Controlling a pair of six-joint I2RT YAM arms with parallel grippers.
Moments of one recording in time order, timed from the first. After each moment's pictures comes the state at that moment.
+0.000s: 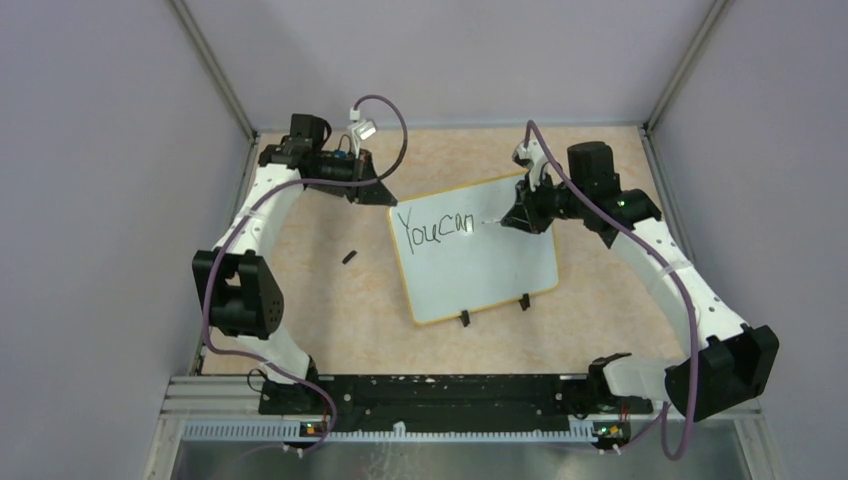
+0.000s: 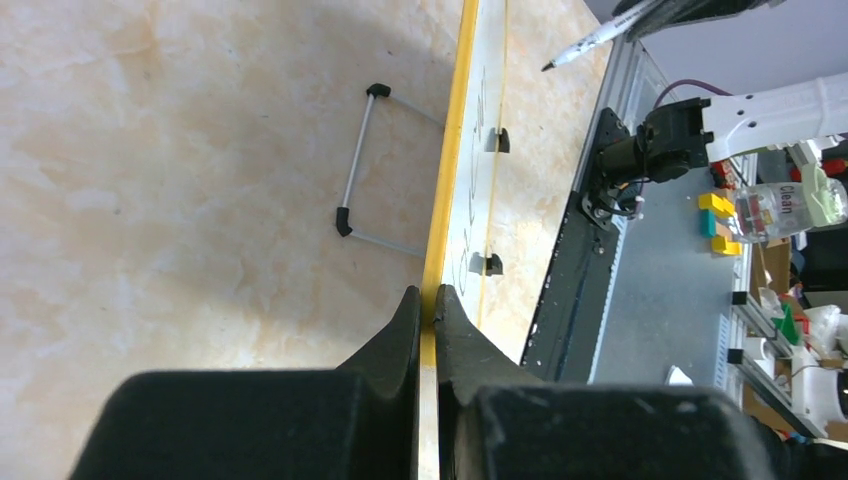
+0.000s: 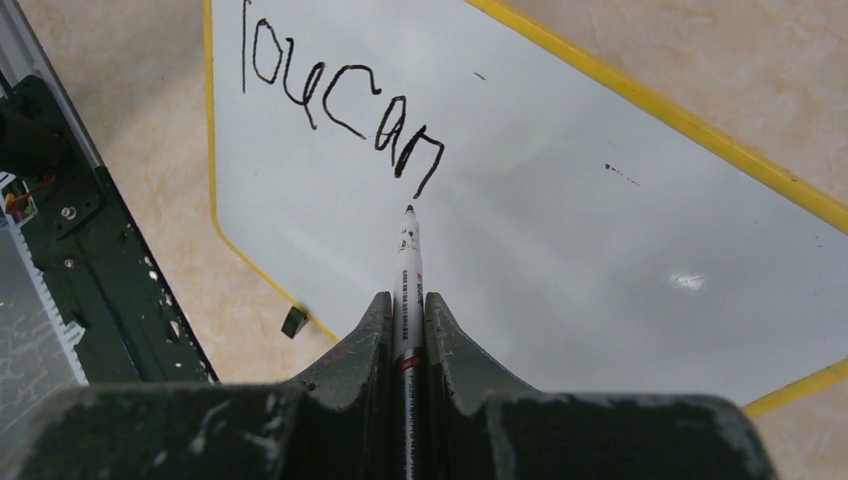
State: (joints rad) left arm -0.11 1.67 1.54 -0.85 1.11 0.24; right arm 0.34 1.25 1.23 -0.64 -0.59 -0.23
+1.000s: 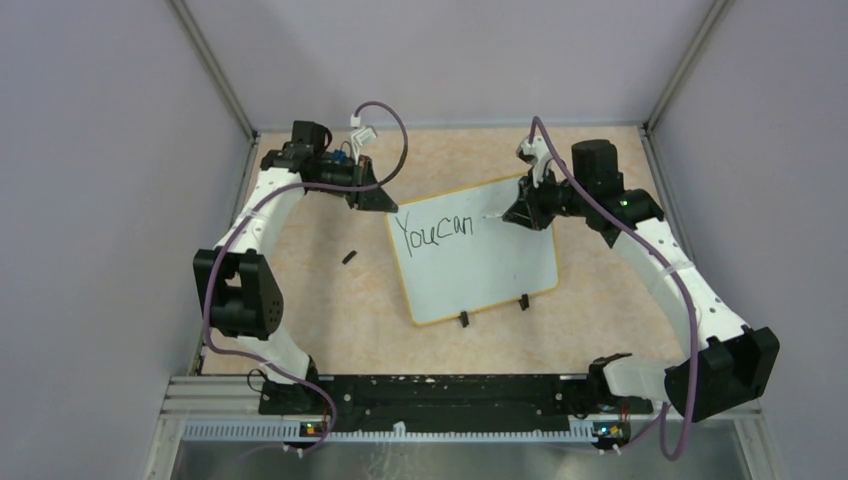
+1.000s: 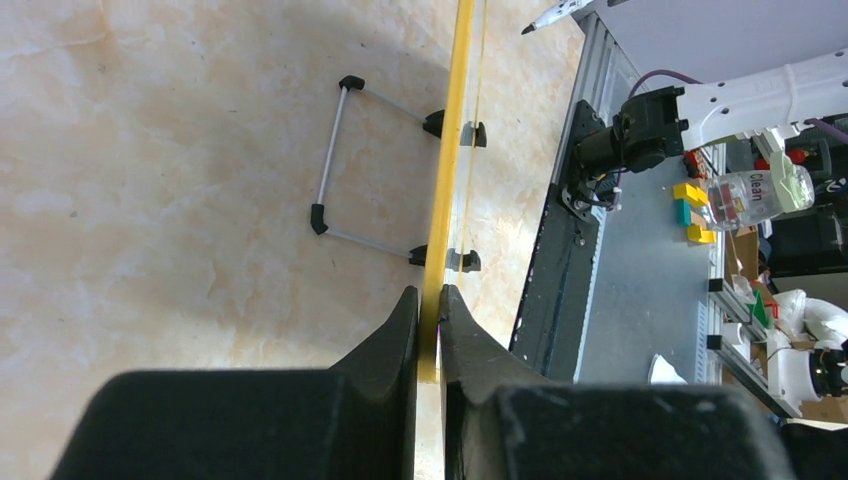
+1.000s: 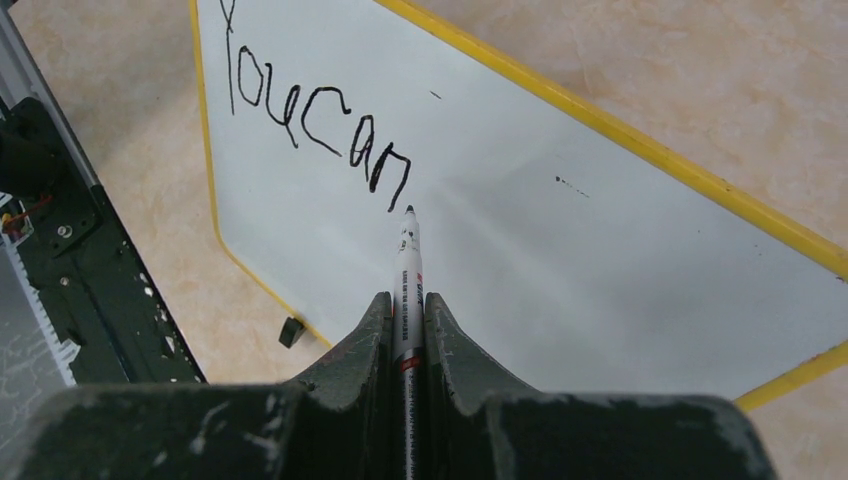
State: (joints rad) left arm -0.11 1.68 1.51 -0.85 1.16 0.27; right arm 0.32 1.25 1.23 -0.62 -0.60 -0.21
